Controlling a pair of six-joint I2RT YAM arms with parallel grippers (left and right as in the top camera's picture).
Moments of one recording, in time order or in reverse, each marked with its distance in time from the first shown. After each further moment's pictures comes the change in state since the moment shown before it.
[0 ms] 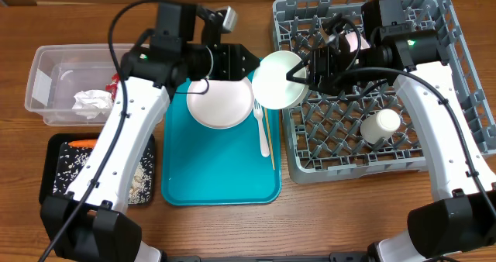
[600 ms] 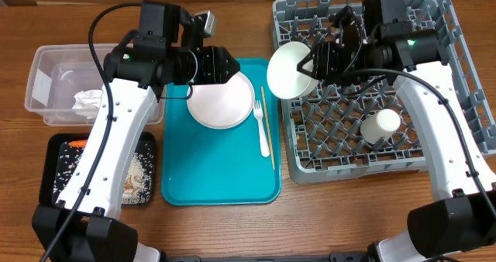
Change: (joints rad) left arm 0.047 -0.028 0.003 -0.163 -0.153 0.017; right arm 0.000 0.000 0.013 0.090 0.293 0.000
